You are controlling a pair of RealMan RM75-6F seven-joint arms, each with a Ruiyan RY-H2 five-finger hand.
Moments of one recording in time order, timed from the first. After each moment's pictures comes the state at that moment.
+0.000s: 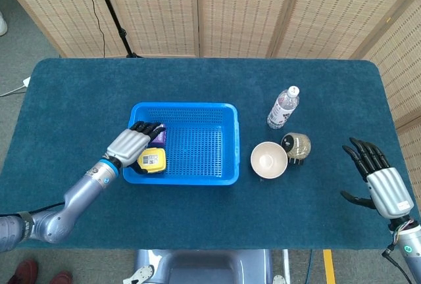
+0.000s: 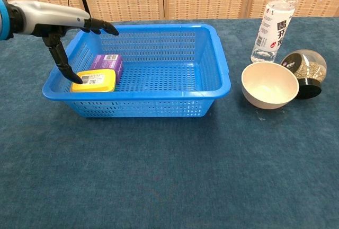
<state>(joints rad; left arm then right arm) -0.94 -1.20 -0.13 -1.80 0.72 0.76 0.46 0.24 -1.18 0.00 -1.26 -1.69 1.60 0.37</state>
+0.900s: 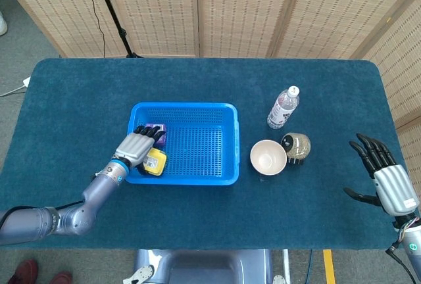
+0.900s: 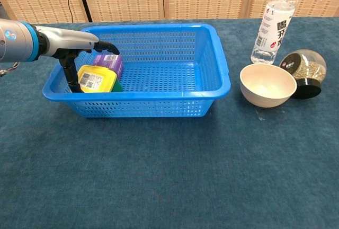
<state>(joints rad) -1.03 -1.35 -0.05 -1.66 0.55 0.82 0.56 0.23 -1.18 0.02 -1.24 -1.67 1.61 0.44</state>
